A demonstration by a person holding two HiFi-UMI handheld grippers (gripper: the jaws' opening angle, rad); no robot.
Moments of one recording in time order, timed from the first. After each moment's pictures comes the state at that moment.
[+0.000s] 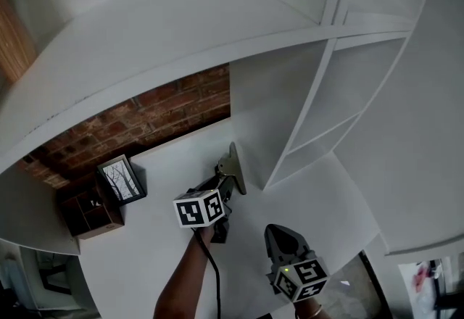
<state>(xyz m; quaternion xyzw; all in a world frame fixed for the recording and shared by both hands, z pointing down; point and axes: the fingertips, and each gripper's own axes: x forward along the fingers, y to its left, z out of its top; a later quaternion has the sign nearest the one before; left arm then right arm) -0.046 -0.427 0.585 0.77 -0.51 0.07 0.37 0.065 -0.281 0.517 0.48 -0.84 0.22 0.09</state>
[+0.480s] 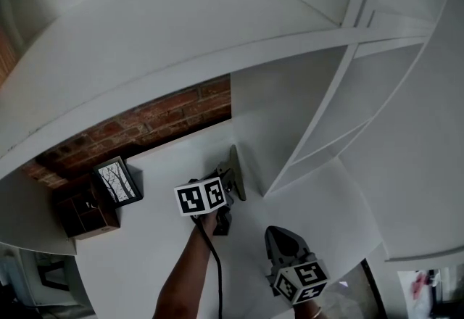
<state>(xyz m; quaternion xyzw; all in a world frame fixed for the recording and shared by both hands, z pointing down) -0.042 -0.470 0.602 0.75 -0.52 0.07 0.41 0.072 -0.305 0.536 0.48 -0.84 0.24 0.09</state>
